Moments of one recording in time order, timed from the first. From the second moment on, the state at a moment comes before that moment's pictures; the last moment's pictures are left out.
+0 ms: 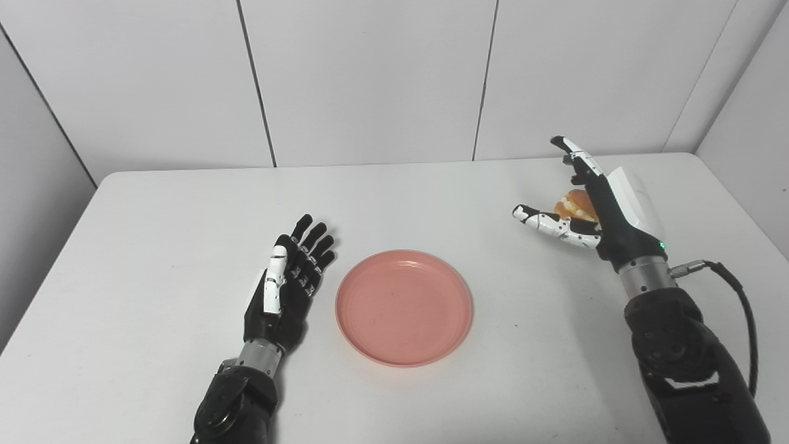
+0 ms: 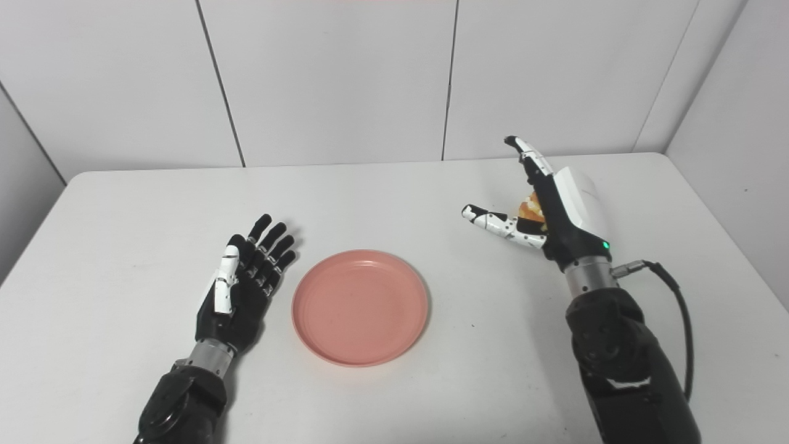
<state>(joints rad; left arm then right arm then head) -0.26 -0.01 0.08 0.22 -0.37 0.06 -0.25 -0.37 -0.34 0.05 -0.11 -0.56 0.17 0.03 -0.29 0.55</state>
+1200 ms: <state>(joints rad) -0.27 0.02 0.08 0.24 -0.37 0.05 -0.27 -0.55 -0.41 0.04 0.31 -0.58 0.18 -0.04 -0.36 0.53</state>
